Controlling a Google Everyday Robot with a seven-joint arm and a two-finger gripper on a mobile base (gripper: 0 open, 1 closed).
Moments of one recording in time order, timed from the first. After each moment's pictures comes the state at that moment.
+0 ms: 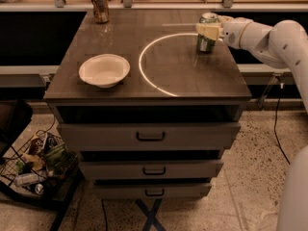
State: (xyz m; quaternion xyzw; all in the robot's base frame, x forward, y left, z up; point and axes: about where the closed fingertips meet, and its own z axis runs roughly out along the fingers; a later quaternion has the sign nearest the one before) arm 0.836 -0.202 0.913 -0.28 0.68 0.21 0.65
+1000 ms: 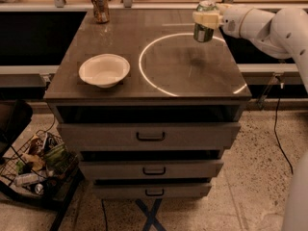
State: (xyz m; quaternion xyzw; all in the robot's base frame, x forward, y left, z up) arm 0.828 -0.185 0.960 -0.28 0.67 0.21 0.66
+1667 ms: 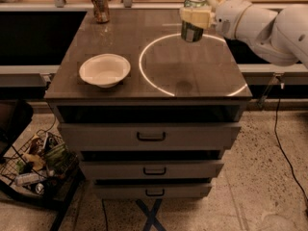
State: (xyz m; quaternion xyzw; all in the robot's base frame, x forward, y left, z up) arm 0.740 -0.126 1.007 -0.31 0.63 0.23 0.68
